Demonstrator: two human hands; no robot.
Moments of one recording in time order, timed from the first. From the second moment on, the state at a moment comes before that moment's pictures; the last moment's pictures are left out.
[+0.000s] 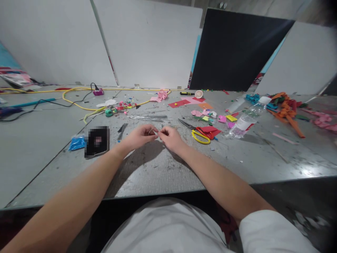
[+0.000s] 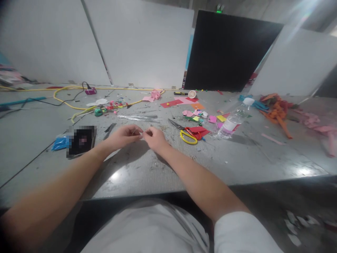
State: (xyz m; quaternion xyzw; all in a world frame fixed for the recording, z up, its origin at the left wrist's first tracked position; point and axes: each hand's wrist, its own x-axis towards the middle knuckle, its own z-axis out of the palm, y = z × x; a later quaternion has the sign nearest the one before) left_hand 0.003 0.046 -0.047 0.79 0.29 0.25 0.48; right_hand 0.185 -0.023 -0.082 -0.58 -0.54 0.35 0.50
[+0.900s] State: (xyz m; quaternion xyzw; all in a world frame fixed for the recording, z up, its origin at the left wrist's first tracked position) left_hand 0.001 0.048 -0.043 0.78 0.33 0.26 0.46; right_hand 0.189 -0.031 -0.076 -0.56 -0.64 0.26 0.46
